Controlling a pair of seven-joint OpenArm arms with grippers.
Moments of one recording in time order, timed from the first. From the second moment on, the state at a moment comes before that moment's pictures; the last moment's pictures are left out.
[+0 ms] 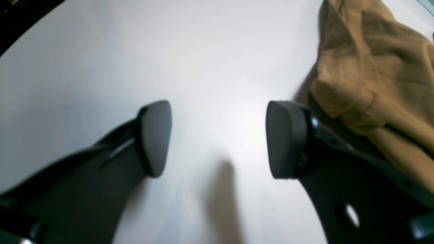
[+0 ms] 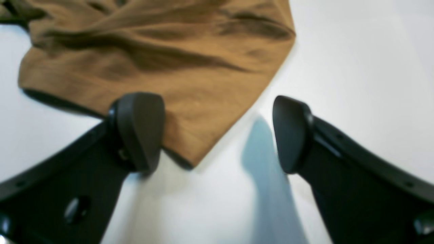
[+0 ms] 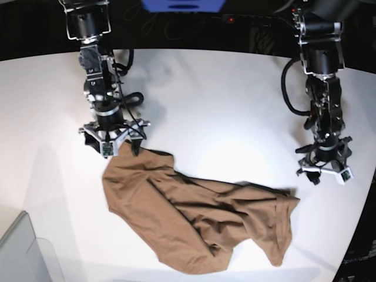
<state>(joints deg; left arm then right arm) -12.1 -14.7 -10.2 62.5 -22.7 9.5 11.2 -0.4 4.5 -3.6 67.4 -0.2 0.0 -2.0</state>
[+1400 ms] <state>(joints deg) -6.6 -7.9 3.6 71.7 -22.7 9.7 10.7 -14.2 2.9 9.8 93.5 -1.0 0.0 -5.9</state>
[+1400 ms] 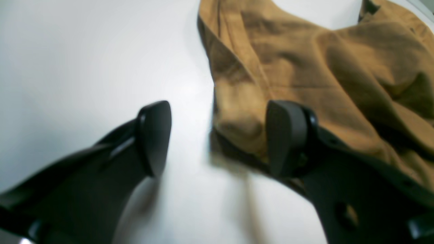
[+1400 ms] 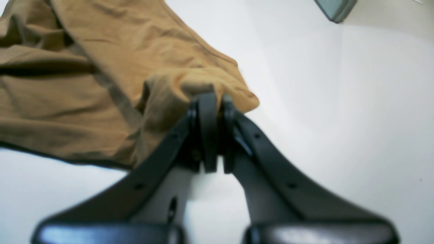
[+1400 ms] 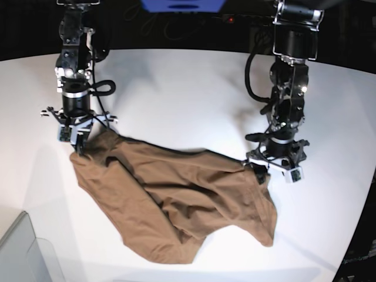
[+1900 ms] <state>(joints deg) -12.5 -5.1 11.0 62.9 -22.7 9.7 11.2 -14.5 2.9 9.8 93.5 -1.0 0.0 -5.9</state>
